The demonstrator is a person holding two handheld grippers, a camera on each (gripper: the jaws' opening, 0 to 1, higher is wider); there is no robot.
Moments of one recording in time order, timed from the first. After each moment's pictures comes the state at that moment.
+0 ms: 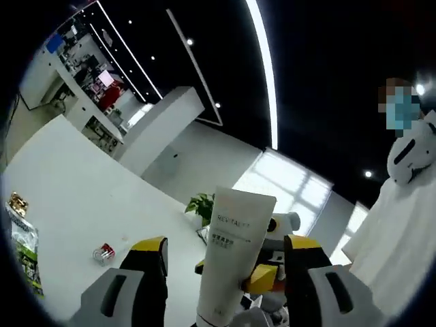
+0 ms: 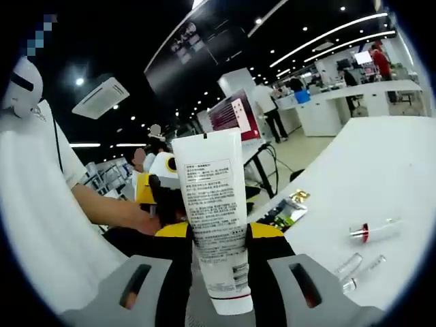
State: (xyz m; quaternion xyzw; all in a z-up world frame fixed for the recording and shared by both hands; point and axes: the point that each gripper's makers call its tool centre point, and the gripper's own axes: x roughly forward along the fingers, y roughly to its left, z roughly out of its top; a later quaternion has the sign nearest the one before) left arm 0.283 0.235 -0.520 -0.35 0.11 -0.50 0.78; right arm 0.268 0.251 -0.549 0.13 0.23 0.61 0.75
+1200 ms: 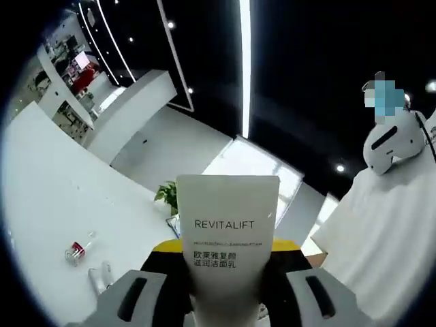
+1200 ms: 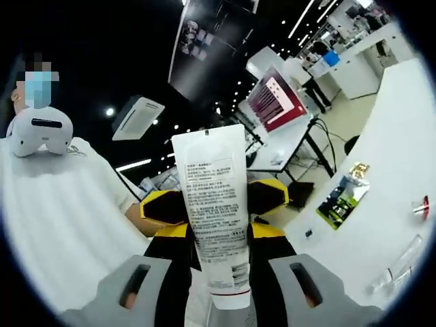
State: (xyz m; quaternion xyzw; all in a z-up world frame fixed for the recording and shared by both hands) left arm 0.275 0.223 -0.501 -0.34 0.12 -0.57 0.74; right arm 0.243 0.276 -0.528 0.22 0.28 0.69 0.63
